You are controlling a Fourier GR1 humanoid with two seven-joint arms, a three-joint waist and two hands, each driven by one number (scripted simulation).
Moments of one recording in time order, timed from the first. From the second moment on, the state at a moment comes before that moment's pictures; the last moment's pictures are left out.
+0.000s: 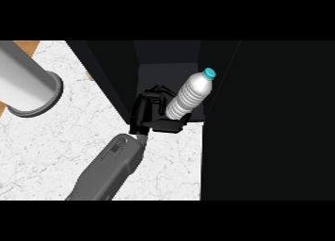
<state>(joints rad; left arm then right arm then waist) -0.61 0.00 -0.42 -0.84 0.39 0.45 -0.43 1.02 -0.37 0.37 -2.49 -0.04 0.15 -0.47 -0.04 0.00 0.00</state>
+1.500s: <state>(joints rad) -1.13 0.02 -0.32 -0.19 0.38 0.80 -0.42 1.08 -0.39 0.26 -2.47 -0.08 0.28 -0.58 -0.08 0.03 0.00</state>
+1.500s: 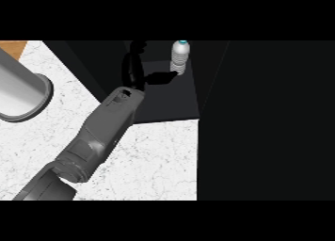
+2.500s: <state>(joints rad) -1.00 0.00 -0.29 -0.48 0.65 0.42 -0.68 1.05 -0.37 0.35 -2.49 -0.06 0.27 -0.52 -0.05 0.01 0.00</state>
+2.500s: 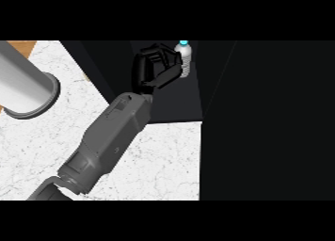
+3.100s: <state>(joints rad) -0.63 0.00 -0.59 -0.93 0.79 0.27 -0.60 1.08 -0.36 0.42 -2.50 -0.04 0.22 -0.50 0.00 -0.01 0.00</state>
